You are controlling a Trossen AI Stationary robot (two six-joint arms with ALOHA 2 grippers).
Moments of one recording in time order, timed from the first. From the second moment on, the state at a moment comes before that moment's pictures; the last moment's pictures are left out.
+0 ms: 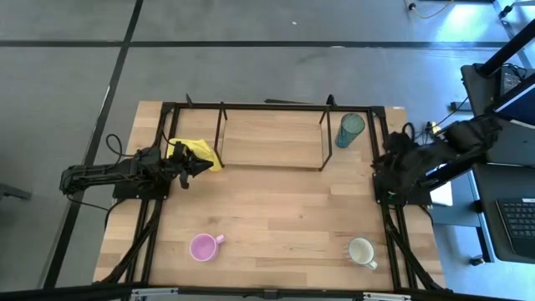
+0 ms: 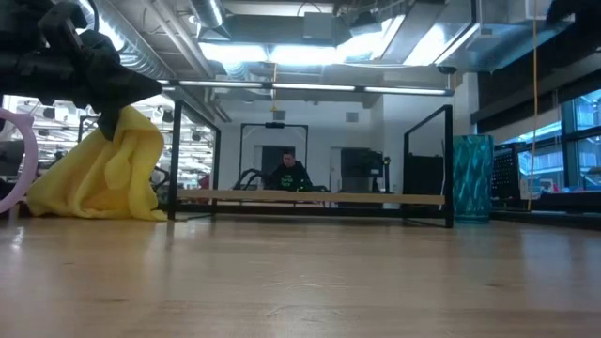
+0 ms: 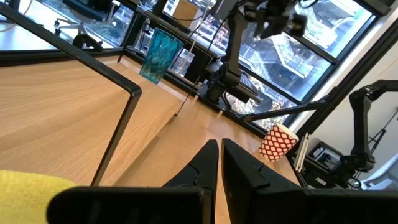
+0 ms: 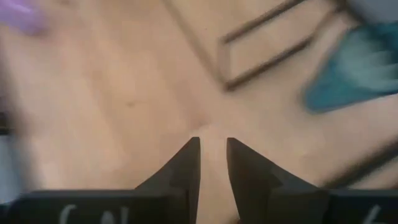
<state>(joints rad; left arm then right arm) 0.15 0.04 0.01 0.01 0.01 -0.54 0.48 0.84 1.27 -1.56 0.44 0.94</state>
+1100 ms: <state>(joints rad) 0.15 0.04 0.01 0.01 0.01 -0.54 0.85 1.25 1.22 -1.38 0.02 0.91</state>
